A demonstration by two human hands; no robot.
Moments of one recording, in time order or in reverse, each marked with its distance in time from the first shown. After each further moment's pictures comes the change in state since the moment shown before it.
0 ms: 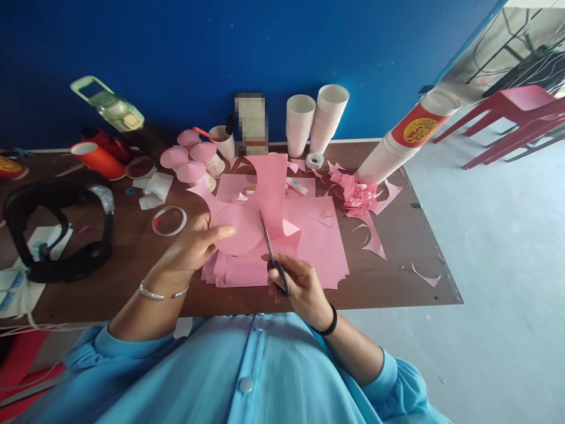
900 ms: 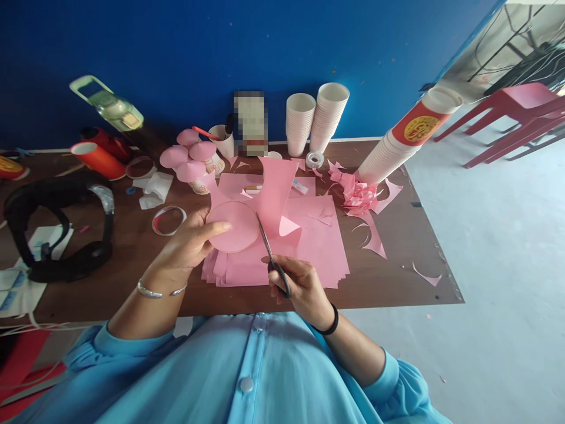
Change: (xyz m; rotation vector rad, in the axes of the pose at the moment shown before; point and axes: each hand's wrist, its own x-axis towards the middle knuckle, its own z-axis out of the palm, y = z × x) left_hand 0.000 0.014 0.005 0.008 0.092 0.053; right_hand -0.001 -0.004 -0.001 0.047 -0.026 0.029
